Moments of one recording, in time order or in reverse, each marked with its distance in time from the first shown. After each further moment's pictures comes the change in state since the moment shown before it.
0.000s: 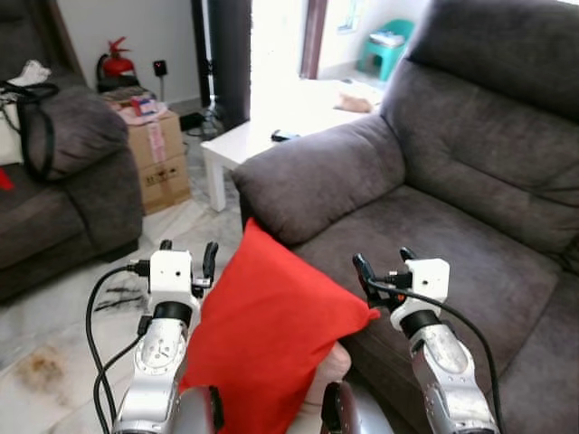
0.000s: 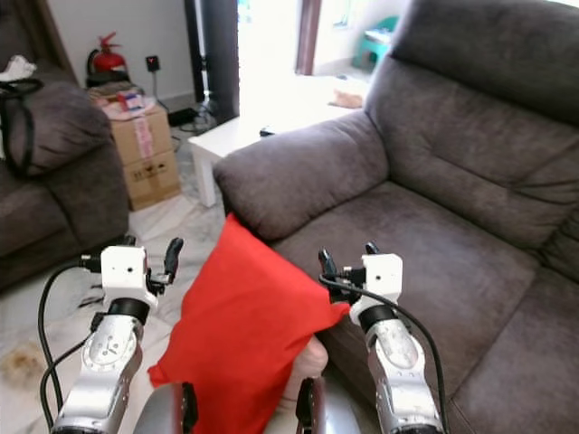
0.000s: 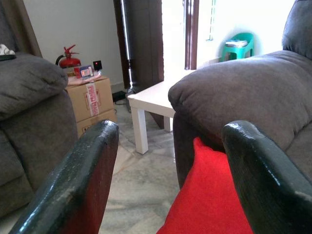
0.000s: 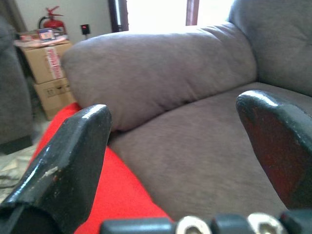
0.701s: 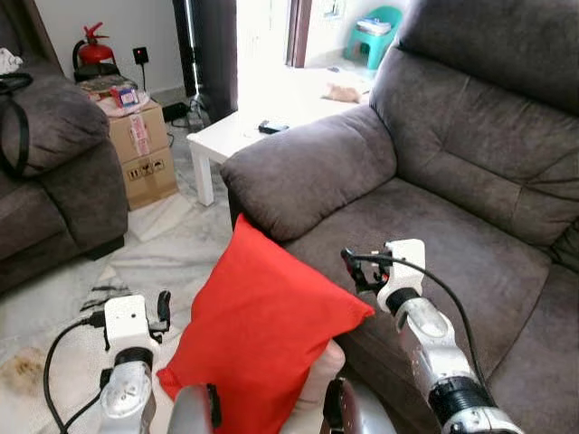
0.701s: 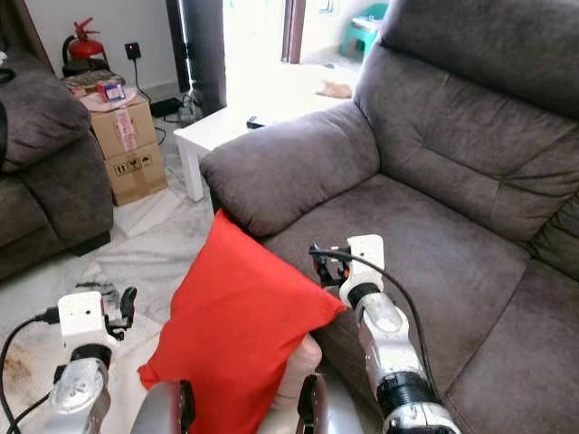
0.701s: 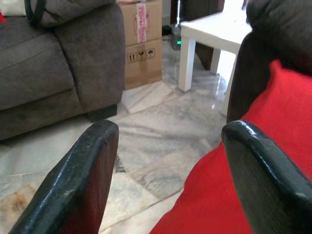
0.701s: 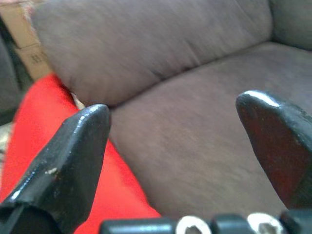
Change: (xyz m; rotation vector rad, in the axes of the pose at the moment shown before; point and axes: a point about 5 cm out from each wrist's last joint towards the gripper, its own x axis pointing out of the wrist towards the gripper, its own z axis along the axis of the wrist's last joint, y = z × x) left arm -0.033 0.040 -0.052 -0.015 0.225 0.201; right arm 0.036 -0.013 -0.014 0.047 0.165 -0.024
